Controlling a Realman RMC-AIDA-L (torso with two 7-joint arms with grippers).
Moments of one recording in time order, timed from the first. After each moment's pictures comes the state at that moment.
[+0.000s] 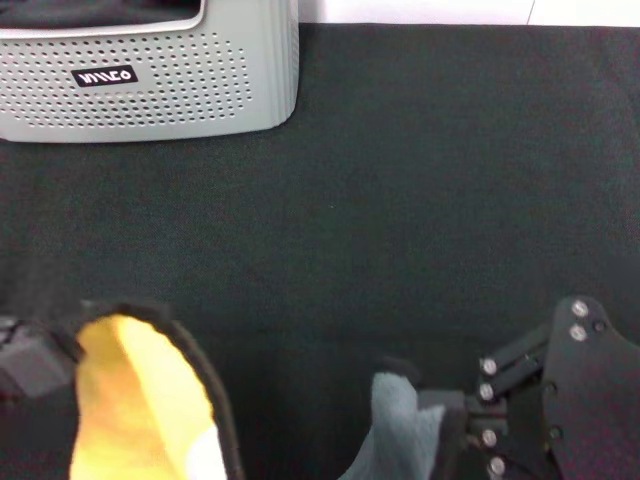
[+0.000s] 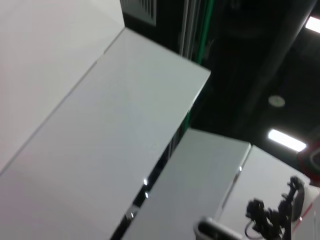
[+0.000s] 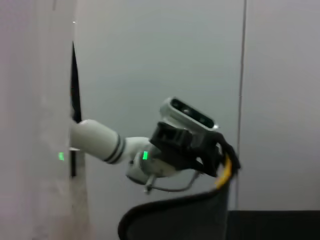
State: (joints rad) left arm 0.14 -1.89 1.45 0.95 0.81 2.04 -1.65; right arm -0.16 2.02 -1.54 -1.95 1.71 1.61 -1.40
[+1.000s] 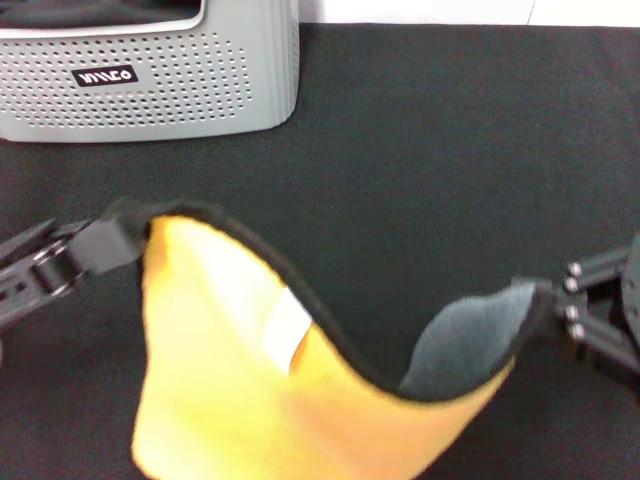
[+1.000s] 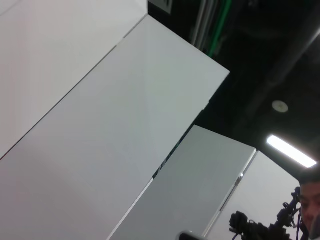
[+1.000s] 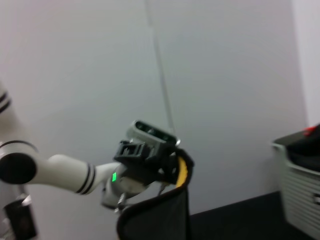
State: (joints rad) left arm -0.12 -1.88 1.41 0.68 0.86 2.04 -1.71; right arm -0.10 2.02 -1.37 -1.66 1.79 1.65 -1.37
